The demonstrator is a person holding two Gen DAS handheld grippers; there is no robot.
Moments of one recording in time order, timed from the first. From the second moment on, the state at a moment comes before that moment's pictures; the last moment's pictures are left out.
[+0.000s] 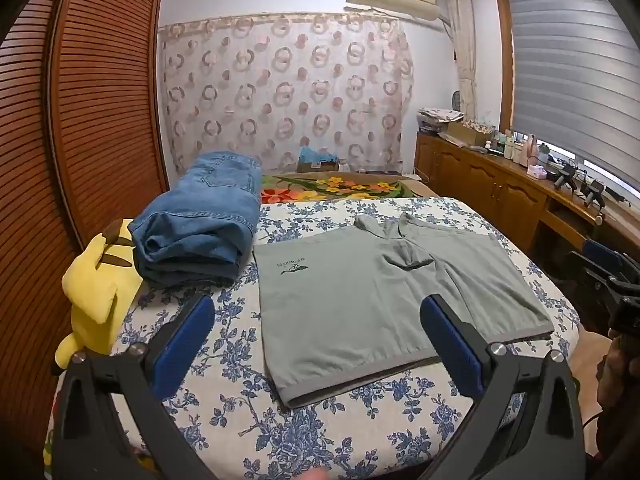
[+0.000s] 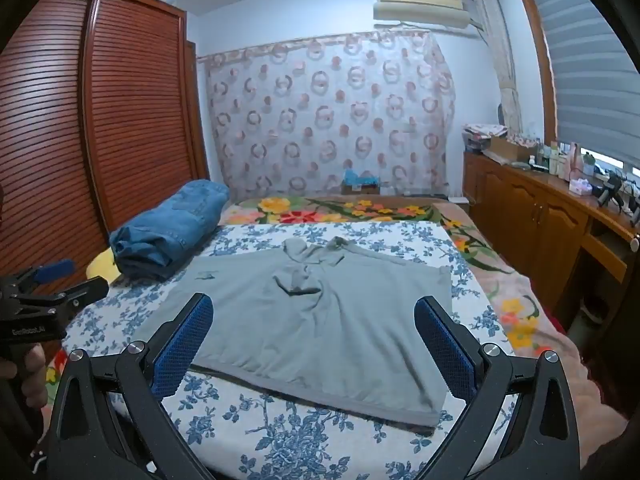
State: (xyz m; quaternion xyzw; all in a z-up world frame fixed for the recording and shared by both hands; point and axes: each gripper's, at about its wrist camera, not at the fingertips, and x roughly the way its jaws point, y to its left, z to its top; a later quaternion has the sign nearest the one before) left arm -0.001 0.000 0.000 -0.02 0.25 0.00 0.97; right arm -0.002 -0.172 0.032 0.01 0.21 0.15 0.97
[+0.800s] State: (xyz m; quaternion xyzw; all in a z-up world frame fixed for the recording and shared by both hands) left arm 0.000 -0.001 0.000 -0.02 0.25 0.00 0.97; right arm -0.004 -0.169 0.033 0.02 0.21 0.15 0.97
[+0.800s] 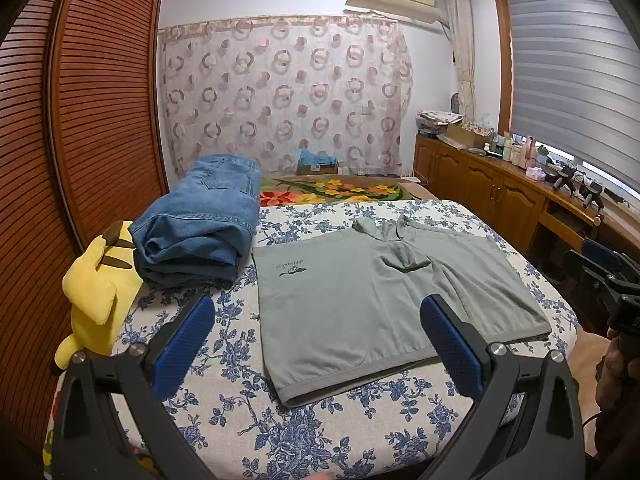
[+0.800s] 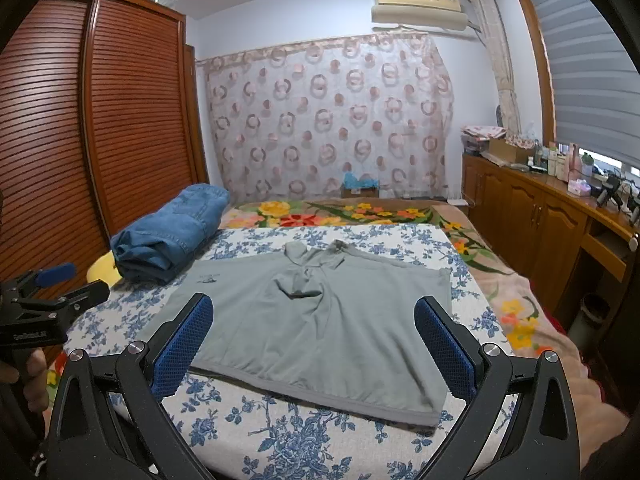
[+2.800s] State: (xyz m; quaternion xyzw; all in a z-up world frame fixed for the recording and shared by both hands) left arm -0.008 -0.010 0.010 -0.02 0.24 0.00 0.97; right arm -0.004 -0.176 0.028 0.02 0.20 0.15 0.97
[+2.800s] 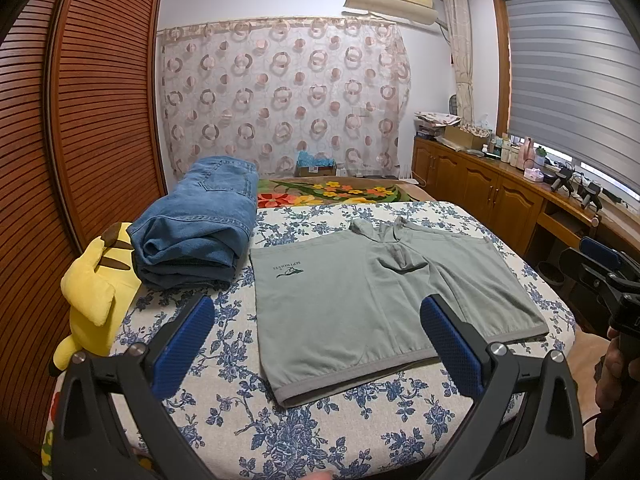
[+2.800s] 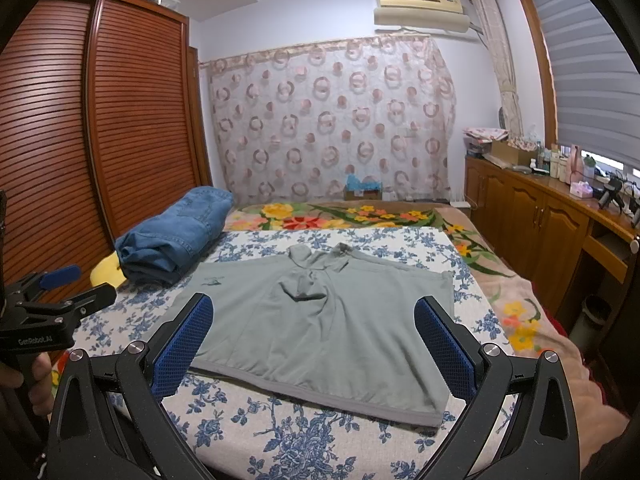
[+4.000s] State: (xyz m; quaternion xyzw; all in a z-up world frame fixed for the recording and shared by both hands) left arm 0.026 0.045 -0.078 -0.06 0.34 0.01 0.94; right arm 0.051 -0.211 -0.059 -0.02 0.34 0.12 0.93
